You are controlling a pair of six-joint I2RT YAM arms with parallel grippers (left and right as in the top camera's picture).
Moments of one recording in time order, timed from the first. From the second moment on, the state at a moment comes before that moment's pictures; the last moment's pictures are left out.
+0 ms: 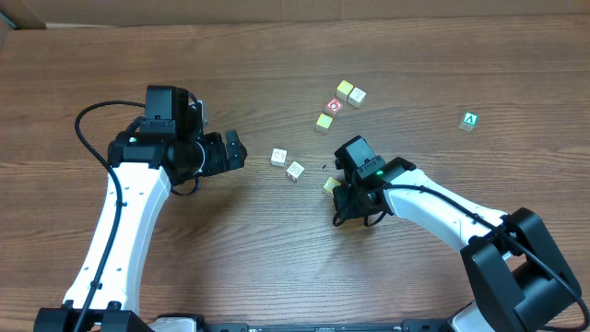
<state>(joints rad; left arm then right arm) -0.05 1.46 1.20 -0.94 0.21 -0.31 0.58 1.73 0.97 -0.63 -0.12 0.37</state>
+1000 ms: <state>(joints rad) -0.05 1.46 1.20 -0.94 0.21 -0.31 0.73 1.39 0.69 -0.80 -0.11 0.76</state>
